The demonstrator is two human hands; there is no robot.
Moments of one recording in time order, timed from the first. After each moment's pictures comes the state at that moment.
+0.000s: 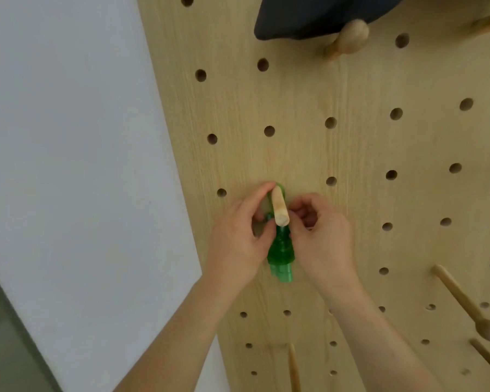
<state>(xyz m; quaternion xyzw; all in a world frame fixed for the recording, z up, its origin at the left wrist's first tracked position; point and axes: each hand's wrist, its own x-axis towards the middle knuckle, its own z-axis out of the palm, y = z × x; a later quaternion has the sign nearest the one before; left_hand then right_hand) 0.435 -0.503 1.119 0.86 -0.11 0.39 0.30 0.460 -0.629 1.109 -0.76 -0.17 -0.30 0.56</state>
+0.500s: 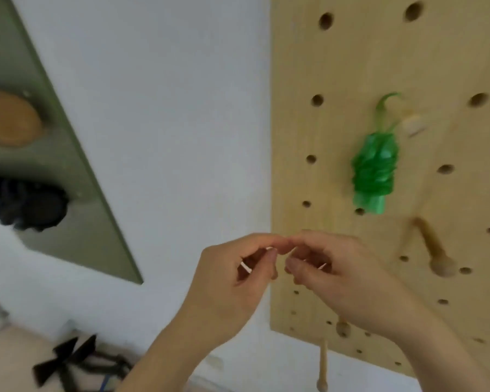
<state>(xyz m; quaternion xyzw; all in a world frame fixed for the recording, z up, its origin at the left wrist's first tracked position) 0.288 -0.455 1.035 0.84 0.01 0.28 0.47 0.382 -0.606 1.049 -0.81 -0.42 0.08 0.40</state>
